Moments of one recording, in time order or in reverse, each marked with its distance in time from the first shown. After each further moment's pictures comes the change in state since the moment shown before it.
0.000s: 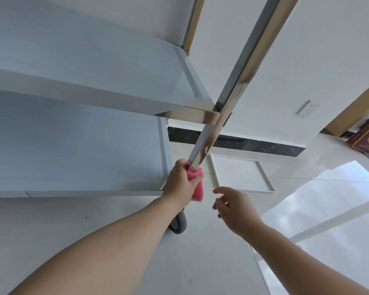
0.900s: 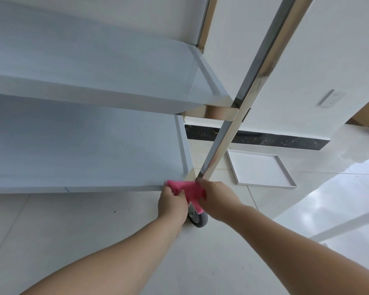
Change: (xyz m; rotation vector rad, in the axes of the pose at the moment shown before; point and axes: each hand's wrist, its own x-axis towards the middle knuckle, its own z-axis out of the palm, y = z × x) left_hand -0.058 -0.024 -0.039 -0.324 0.253 -0.557; right_hand 0.012 -0.068 0.044 -0.278 -0.194 -0.260
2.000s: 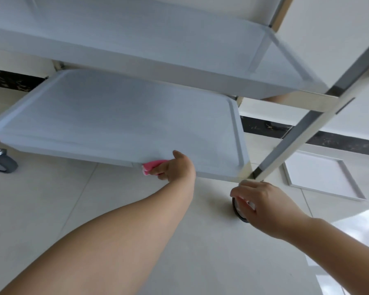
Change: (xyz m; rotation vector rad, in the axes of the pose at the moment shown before) left_hand 0.060 0.051 -0.090 -0.270 0.619 -0.257; right_hand -0.029 -0.049 -0.001 -0.132 0.089 -0.468
